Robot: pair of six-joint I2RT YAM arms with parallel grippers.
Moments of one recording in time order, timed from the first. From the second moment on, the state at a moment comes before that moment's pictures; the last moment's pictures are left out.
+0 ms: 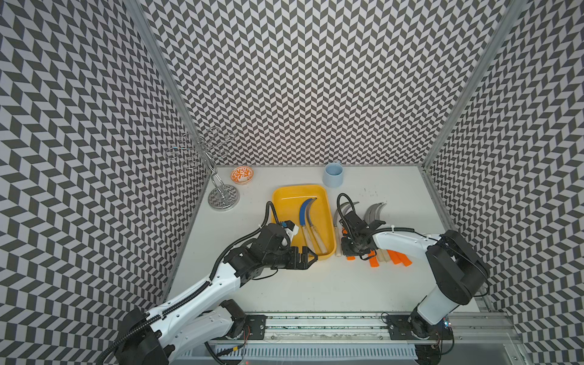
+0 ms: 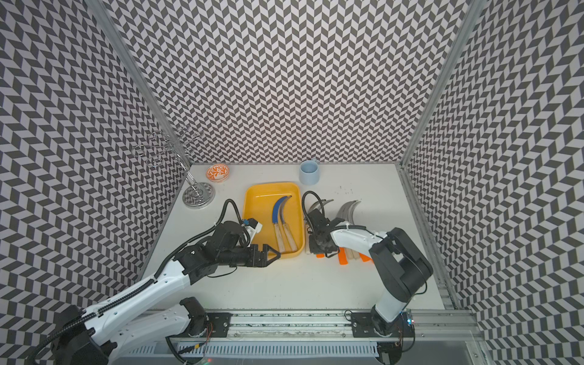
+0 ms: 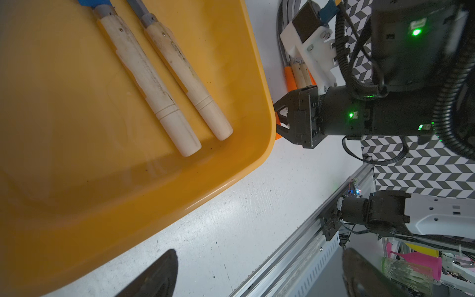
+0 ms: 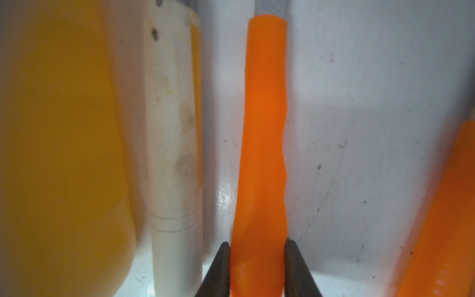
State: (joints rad) left arm -0.73 0.97 0.68 -0.48 0.36 -0.70; right arm 0.66 1.67 0.94 -0.57 0.01 0.57
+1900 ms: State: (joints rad) left arm -0.62 1.05 0.86 -0.53 0.36 -0.60; right arm 0.58 1.52 1.08 -0.83 0.01 0.55
